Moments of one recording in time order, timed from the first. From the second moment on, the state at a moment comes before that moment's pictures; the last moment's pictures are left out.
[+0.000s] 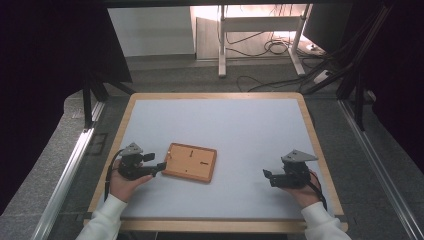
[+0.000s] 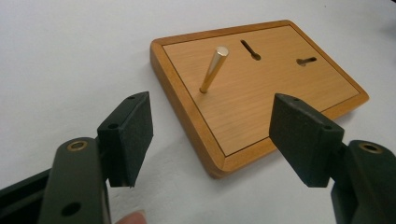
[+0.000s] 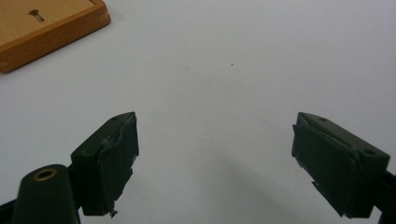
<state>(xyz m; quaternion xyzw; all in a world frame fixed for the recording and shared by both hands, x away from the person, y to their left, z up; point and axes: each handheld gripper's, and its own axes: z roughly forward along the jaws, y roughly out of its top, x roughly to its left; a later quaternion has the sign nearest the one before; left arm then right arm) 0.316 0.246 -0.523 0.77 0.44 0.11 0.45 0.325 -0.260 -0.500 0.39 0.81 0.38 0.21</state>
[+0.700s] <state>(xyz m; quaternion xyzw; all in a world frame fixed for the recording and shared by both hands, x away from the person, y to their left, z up) 0.311 0.242 -0.524 0.78 0.44 0.12 0.43 0.314 -0.268 -0.507 0.38 0.82 0.37 0.21</state>
